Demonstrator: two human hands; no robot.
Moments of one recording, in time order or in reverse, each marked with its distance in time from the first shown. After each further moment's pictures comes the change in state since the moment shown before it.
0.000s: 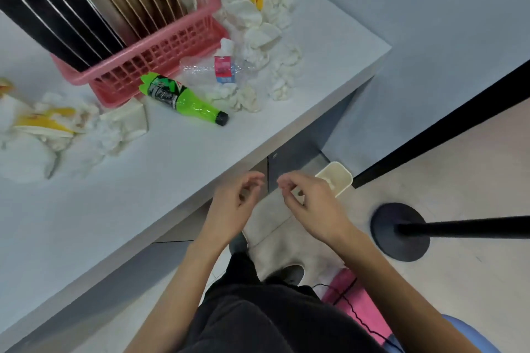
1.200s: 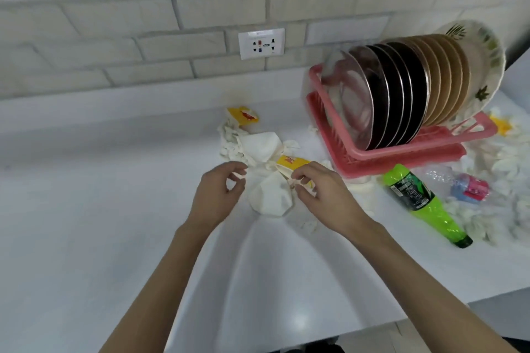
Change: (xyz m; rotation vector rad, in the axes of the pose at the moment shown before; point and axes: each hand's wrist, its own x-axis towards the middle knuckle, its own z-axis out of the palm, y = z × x) left_hand -0.029 -0.195 -0.432 0.136 0.590 -0.132; right_hand 0.229 -0.291 0.276 -0.142 -0.256 -0.482
